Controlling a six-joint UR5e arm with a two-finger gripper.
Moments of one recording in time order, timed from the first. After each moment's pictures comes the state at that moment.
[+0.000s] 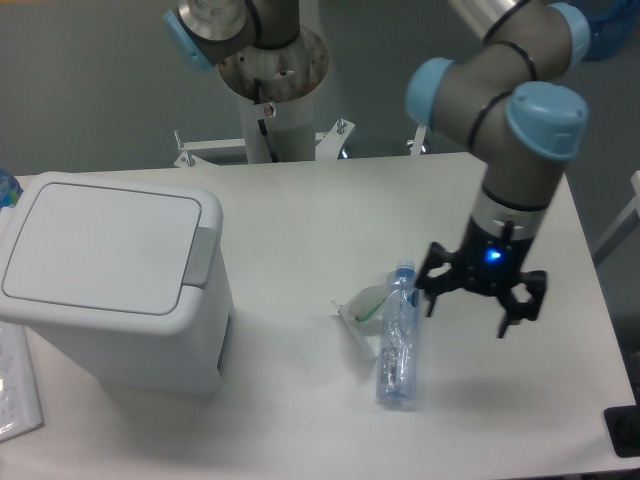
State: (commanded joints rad) arm 2.60 -1.91 -1.44 -1.04 1.12 0.68
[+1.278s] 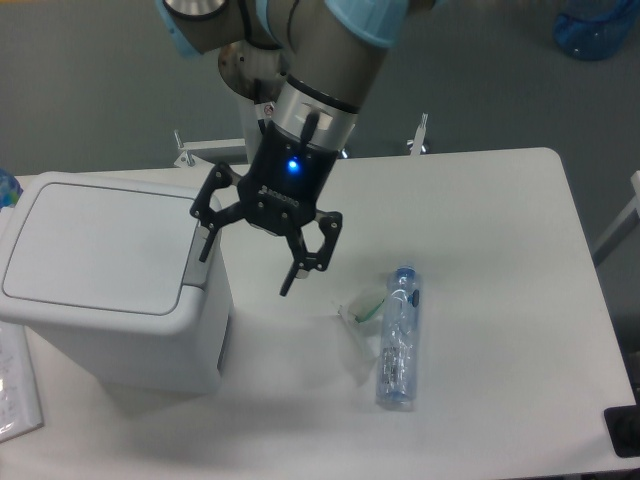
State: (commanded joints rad) arm 2.45 -1.66 -1.69 -0.92 0.92 0.53
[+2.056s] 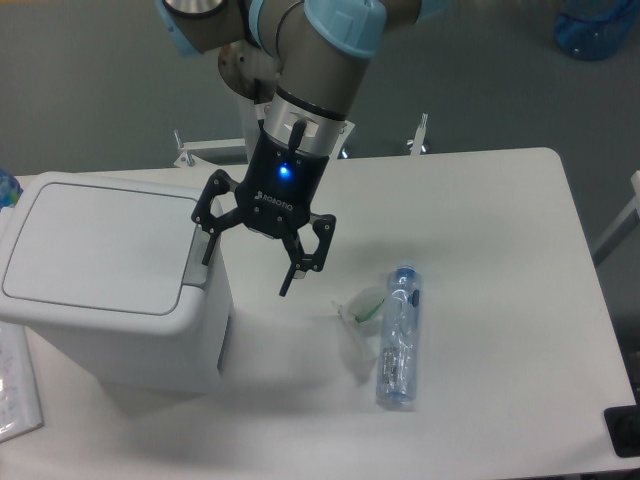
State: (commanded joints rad) arm 2.44 -1.68 -1.69 -0.87 0.98 0.55
